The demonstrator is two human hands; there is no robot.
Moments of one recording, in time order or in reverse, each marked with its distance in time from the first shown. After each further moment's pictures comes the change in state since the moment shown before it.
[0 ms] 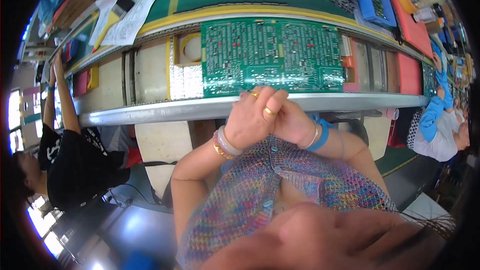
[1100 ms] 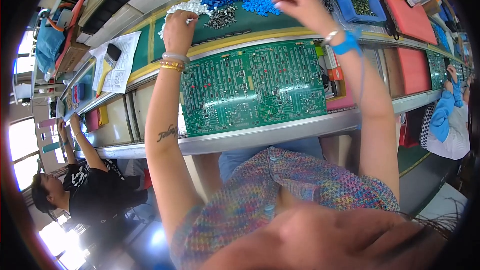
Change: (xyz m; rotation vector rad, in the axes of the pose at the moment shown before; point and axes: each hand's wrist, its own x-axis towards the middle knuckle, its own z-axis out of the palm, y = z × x) left_hand 0.169 -0.215 -0.030 0.479 0.090 -0.233; right_hand 0.073 -0.272 -0.021 -1.851 0.257 -0.774
